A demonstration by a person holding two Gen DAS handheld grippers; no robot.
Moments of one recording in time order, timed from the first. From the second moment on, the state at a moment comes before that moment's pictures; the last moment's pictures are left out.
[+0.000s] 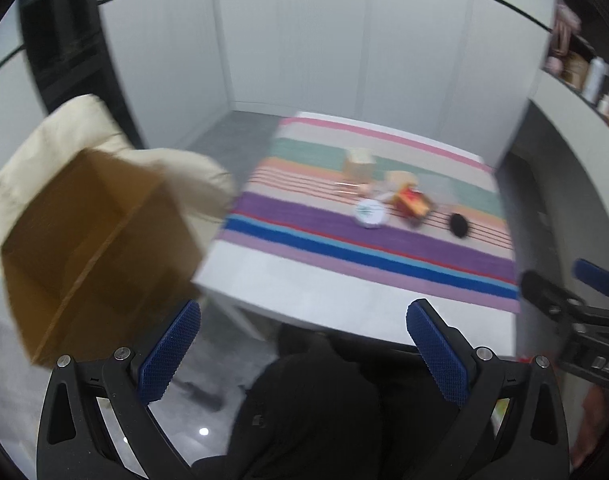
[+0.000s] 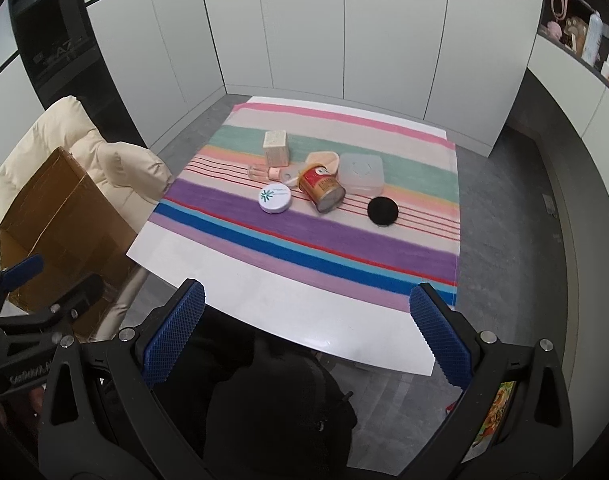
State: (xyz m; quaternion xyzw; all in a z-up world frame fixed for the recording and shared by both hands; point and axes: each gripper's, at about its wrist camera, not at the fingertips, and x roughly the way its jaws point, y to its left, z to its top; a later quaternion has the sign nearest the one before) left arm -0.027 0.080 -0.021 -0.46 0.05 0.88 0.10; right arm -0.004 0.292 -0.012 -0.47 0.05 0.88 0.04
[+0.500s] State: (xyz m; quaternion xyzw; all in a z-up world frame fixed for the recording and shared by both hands) left arm -0.075 0.138 -0.042 -0.47 0.06 0.87 0.12; right arm -0.032 0.354 -0.054 -0.49 0.08 0.87 0.08
